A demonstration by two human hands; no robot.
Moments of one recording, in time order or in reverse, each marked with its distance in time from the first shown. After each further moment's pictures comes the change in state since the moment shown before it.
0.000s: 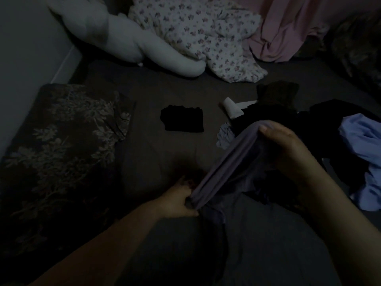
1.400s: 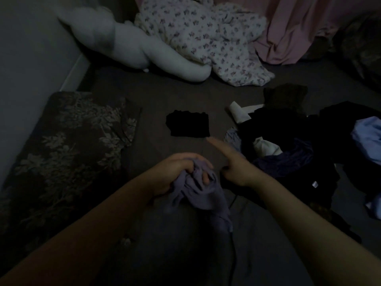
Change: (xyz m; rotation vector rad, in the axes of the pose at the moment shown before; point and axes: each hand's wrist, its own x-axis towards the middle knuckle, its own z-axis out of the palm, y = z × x) left_hand -0.014 0.059 -0.095 -0.928 0.166 -0.051; right_hand 0.062 0.088 0.033 -0.804 -0.391 -0.187
